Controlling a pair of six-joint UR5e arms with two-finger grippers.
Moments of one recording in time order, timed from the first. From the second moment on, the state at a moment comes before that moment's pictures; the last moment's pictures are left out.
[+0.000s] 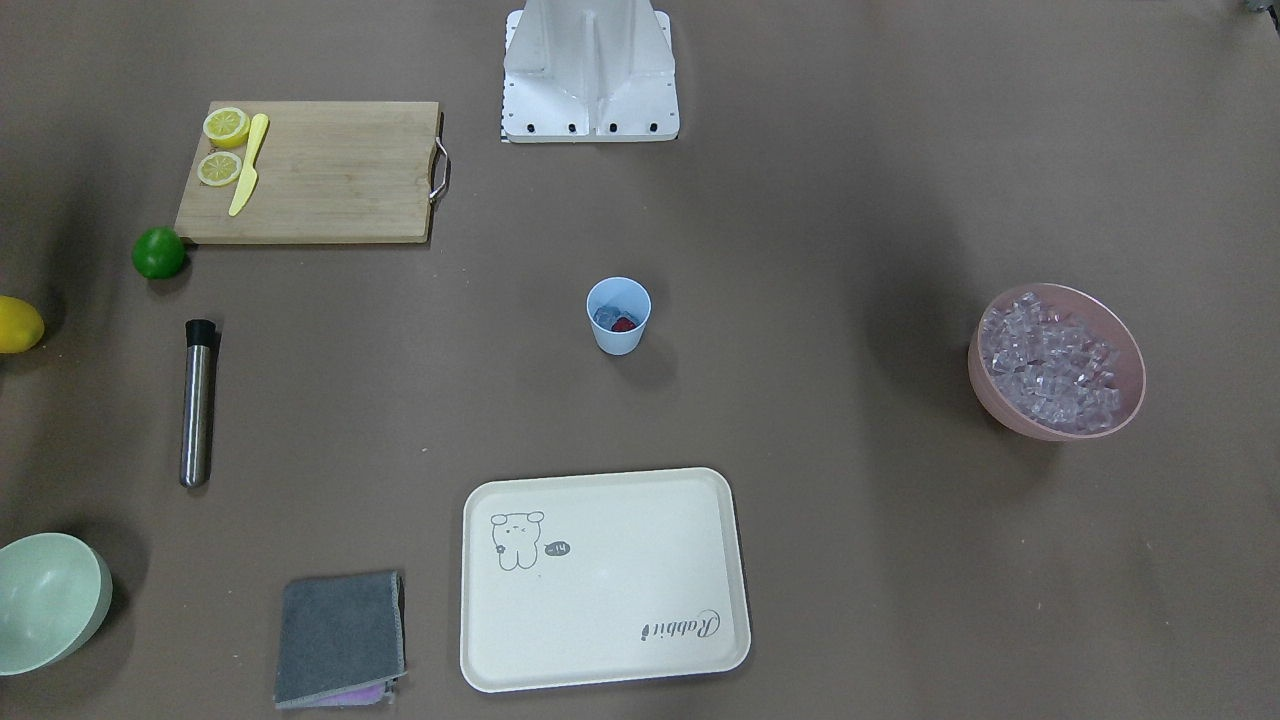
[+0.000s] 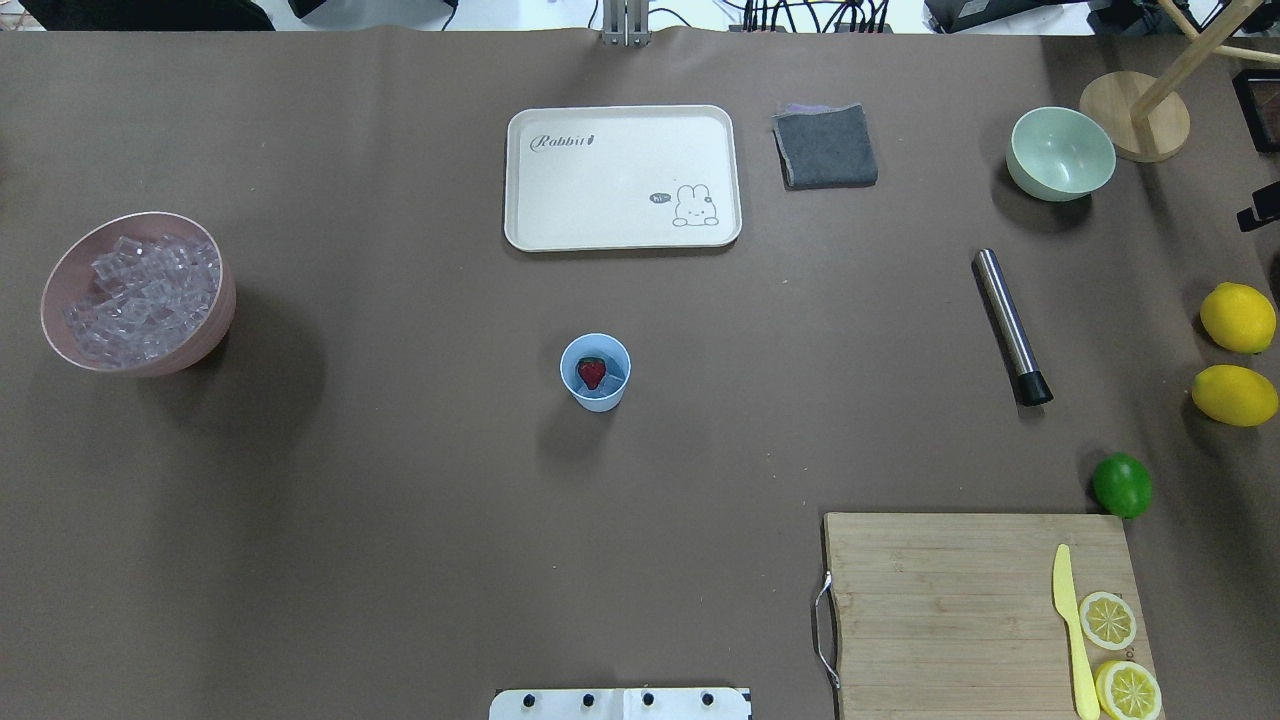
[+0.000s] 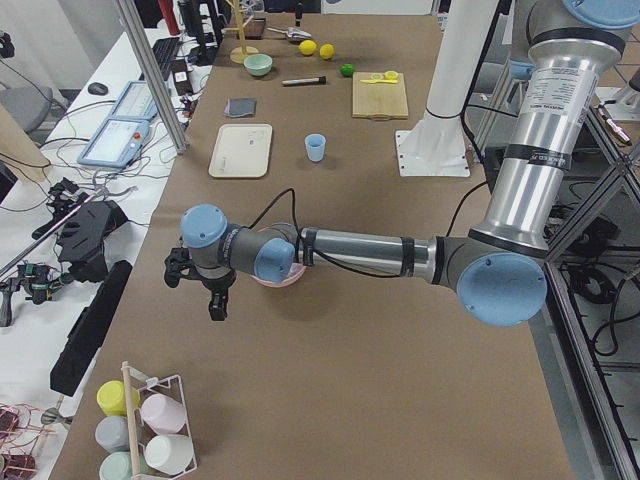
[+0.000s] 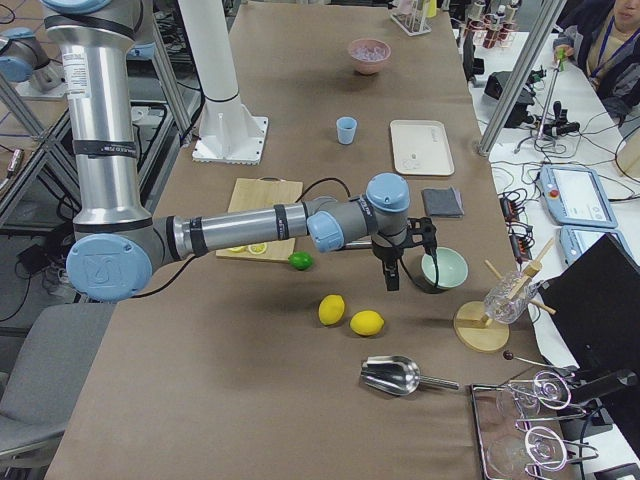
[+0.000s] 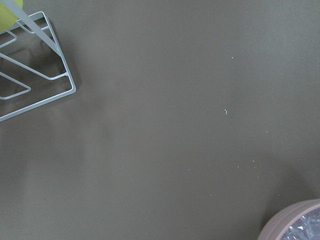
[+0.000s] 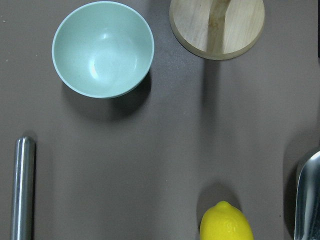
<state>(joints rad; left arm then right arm) -1.47 -1.80 -1.40 -1.79 -2.37 -0.30 1.36 -1.52 1.68 -1.32 2.27 0.34</state>
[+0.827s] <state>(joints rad) -1.47 -1.81 -1.44 -1.79 -2.34 -0.30 1.37 -1.55 1.76 -1.32 2.27 0.34</state>
